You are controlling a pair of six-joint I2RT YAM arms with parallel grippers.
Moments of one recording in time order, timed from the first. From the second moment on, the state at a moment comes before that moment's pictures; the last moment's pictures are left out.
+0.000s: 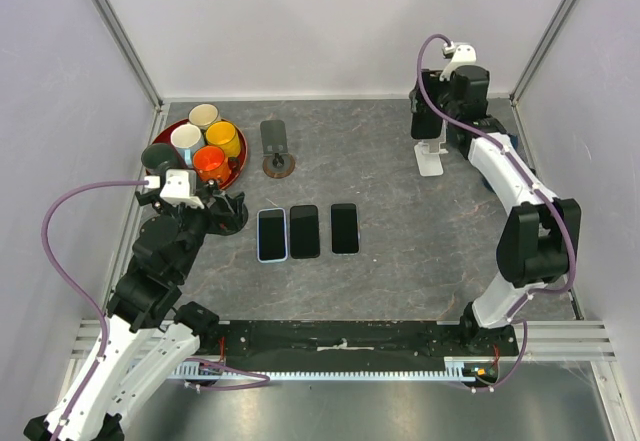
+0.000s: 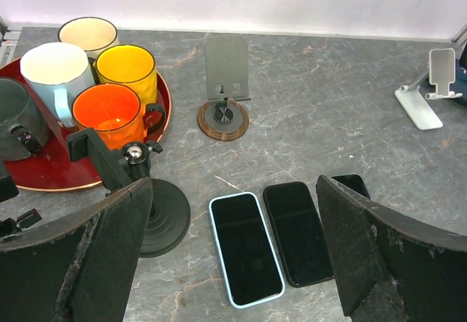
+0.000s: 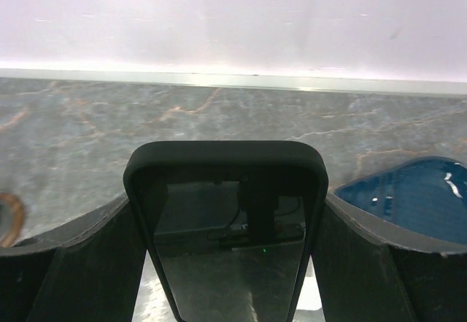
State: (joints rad) left arm -0.49 0.46 0.73 -0.39 -0.31 -0.20; right arm 0.11 1.72 1.44 -0.01 -0.02 0.10
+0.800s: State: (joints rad) left arm -0.48 0.46 0.72 -0.39 -0.30 -0.22; right arm 0.46 1.67 1.24 -0.44 0.04 0.35
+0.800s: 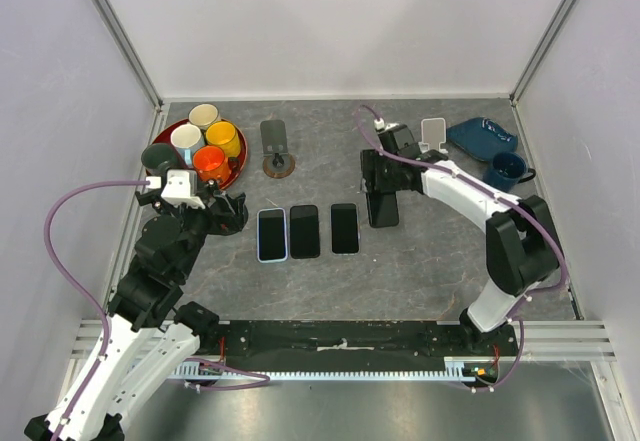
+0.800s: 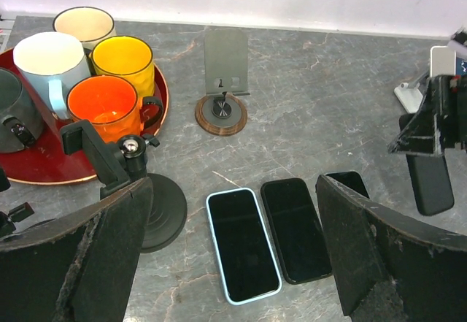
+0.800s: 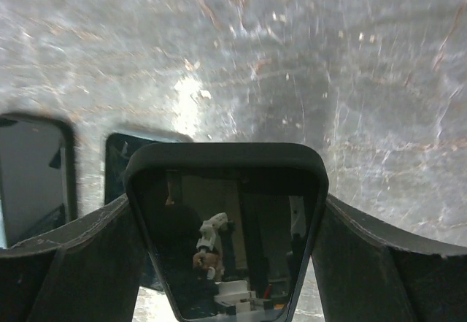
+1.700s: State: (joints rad) left arm -0.48 0.46 0.72 -0.39 -0.30 -0.22; right arm 0.50 1.81 1.12 -0.39 0.13 0.44
